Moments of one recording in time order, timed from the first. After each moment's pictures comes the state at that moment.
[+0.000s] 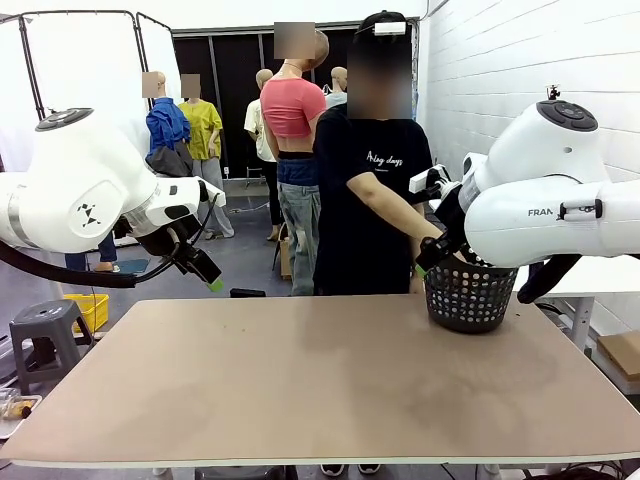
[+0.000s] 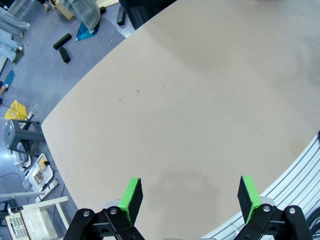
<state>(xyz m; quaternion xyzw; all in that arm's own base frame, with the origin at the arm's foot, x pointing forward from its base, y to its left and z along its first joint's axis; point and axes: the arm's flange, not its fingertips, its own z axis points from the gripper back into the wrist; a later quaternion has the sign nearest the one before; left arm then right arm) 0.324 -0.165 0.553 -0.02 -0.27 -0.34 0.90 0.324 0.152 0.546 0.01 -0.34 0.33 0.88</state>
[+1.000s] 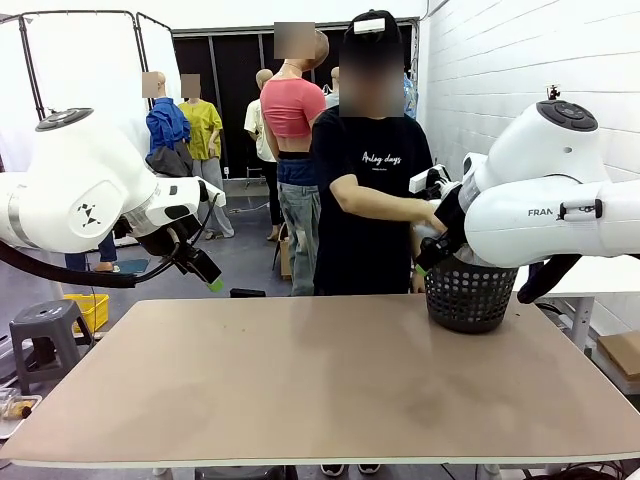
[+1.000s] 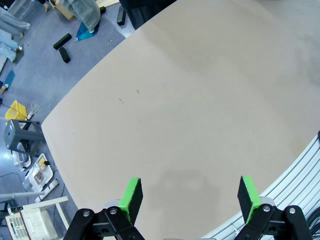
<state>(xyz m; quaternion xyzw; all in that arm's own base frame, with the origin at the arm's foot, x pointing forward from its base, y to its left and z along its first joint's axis) 0.324 -0.165 0.553 -0.02 -0.27 -0.34 0.90 0.324 0.152 0.546 0.01 -0.34 0.33 0.88</state>
